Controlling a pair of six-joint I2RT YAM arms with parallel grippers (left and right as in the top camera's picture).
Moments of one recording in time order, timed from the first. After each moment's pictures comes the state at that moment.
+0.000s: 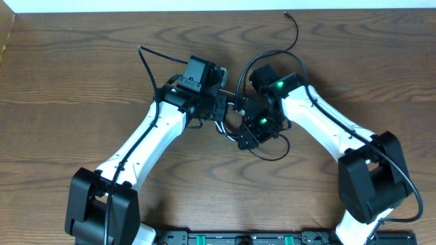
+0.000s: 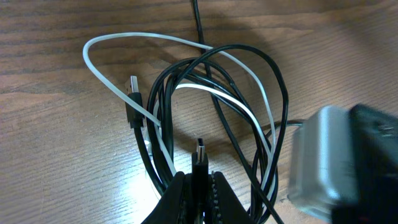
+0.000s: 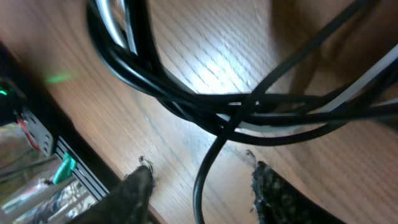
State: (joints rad) left arm -0.42 1.65 1.22 -0.67 0.26 -0.22; right arm 0.52 1.89 1.39 -1.07 -0.49 -0.12
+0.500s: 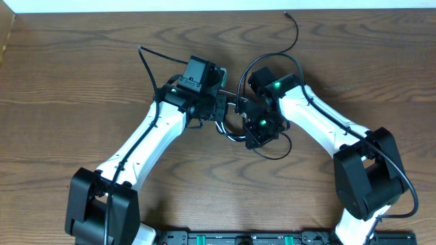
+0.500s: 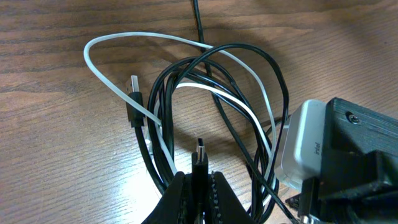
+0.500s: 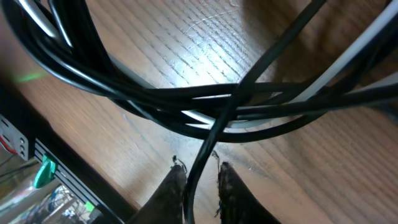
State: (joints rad) left arm -0.42 1.65 1.22 -0.67 0.26 -0.22; right arm 0.52 1.92 1.39 -1.08 -0.43 -0.11
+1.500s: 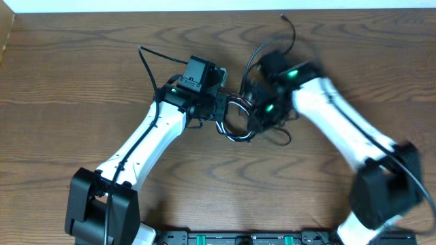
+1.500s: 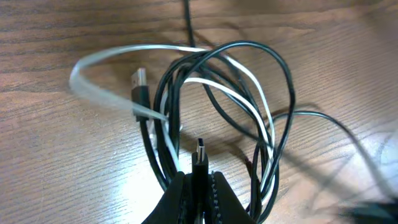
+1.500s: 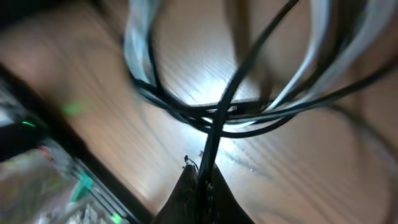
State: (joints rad) left arm -0.42 1.65 1.22 -0.67 0.26 -0.22; right arm 0.46 1.81 1.51 -1.12 -0.47 -0.05
